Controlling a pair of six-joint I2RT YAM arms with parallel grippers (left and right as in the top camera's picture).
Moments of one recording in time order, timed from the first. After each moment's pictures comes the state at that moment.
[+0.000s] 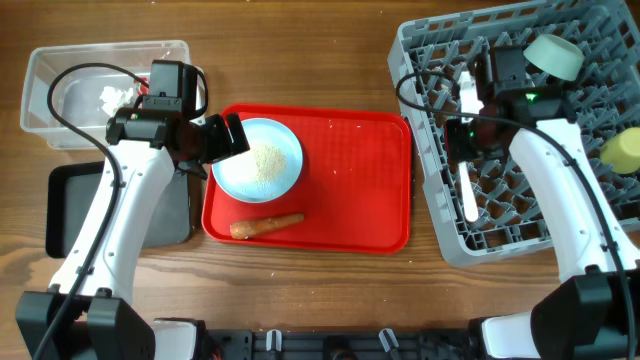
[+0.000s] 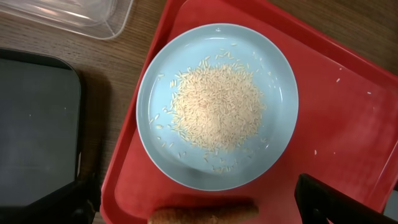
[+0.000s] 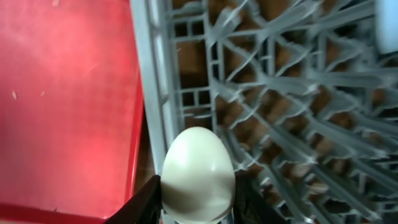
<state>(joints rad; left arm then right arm) -0.09 1.51 1.25 -0.96 0.09 -0.42 0.11 1.60 1.35 -1.10 0.00 -0.02</state>
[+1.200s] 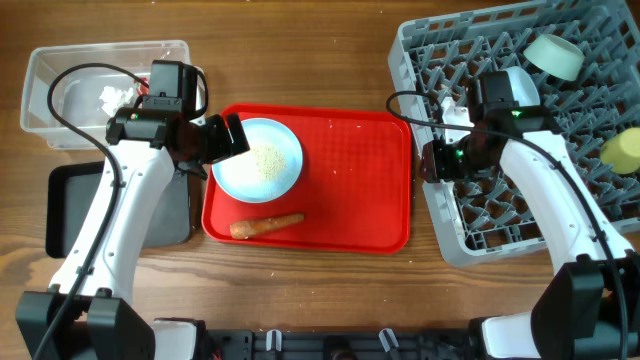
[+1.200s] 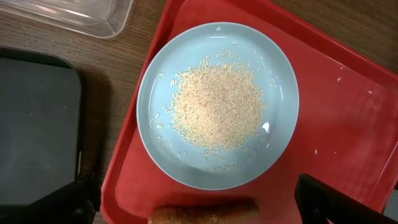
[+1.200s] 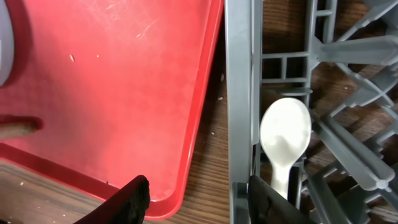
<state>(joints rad) -0.09 1.51 1.25 -0.96 0.09 -0.42 0.10 1.60 1.20 -1.02 -0.26 0.00</state>
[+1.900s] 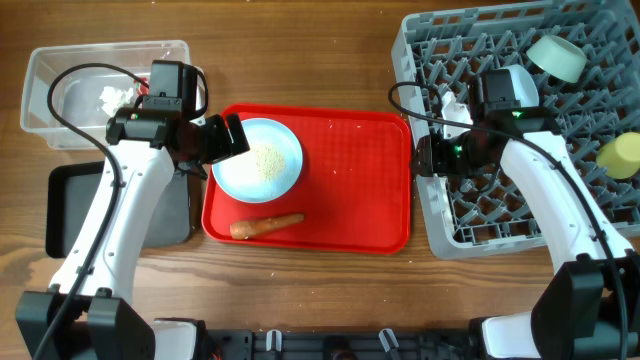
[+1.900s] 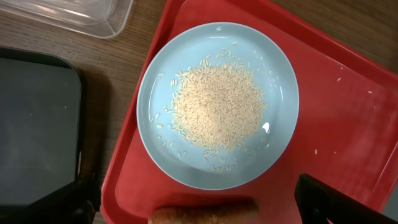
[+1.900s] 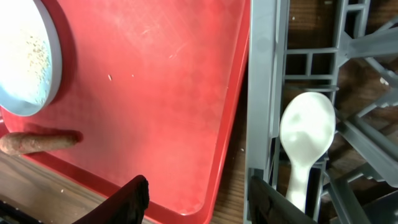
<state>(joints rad) -0.09 1.51 1.25 -0.96 0.09 -0.42 0.10 1.60 1.19 -0.96 -0.36 0.06</state>
